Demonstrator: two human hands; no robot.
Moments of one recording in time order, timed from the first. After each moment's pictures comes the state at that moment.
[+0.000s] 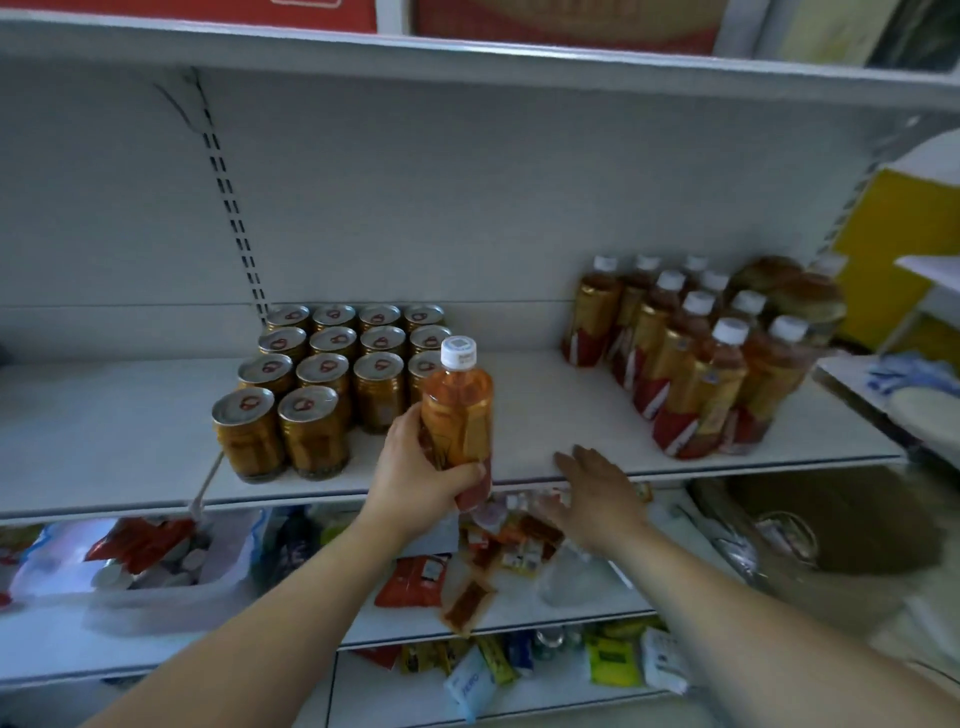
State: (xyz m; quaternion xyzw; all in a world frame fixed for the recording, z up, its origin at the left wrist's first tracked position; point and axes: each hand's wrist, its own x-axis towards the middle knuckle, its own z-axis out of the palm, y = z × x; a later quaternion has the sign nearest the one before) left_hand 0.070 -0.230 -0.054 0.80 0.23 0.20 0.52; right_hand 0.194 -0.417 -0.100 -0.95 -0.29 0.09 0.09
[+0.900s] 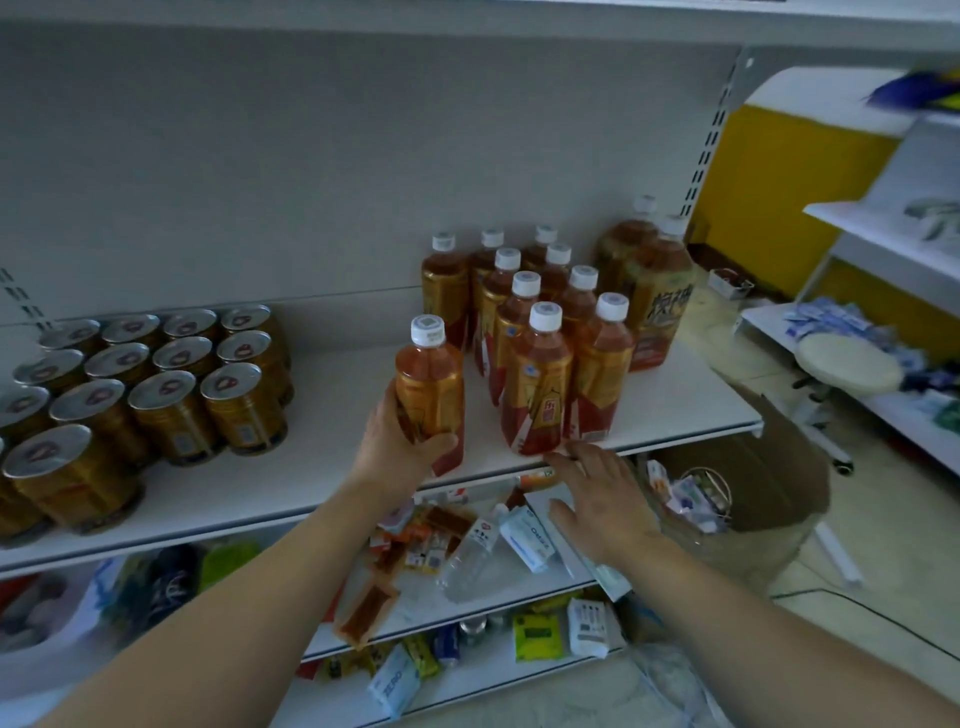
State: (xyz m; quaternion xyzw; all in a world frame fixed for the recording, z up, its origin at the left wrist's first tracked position) left_hand 0.216 -0.345 -0.072 0.81 0.22 0.14 0.52; right_hand 0.283 -0.584 -0.120 -0.95 -0.31 0.00 0.07
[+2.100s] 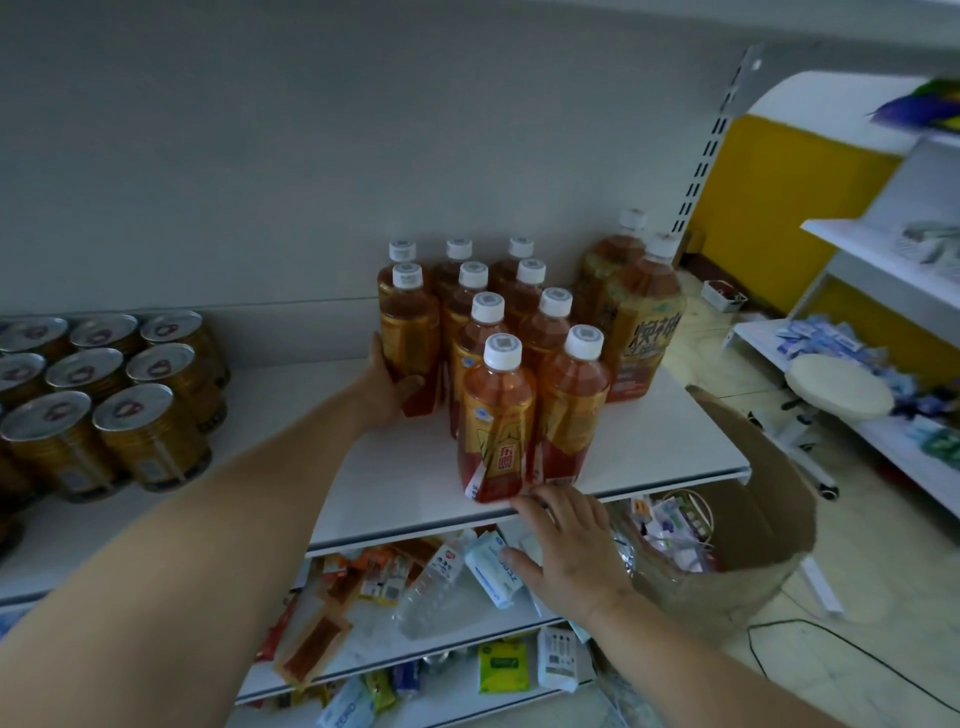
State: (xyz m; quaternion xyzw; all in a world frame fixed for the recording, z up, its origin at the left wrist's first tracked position) left_hand 0.362 -0.303 -0.086 0.81 0.17 0.08 0.56; right_hand 0.320 -0.598 -0.161 -0.89 -0.39 -0.21 0.12
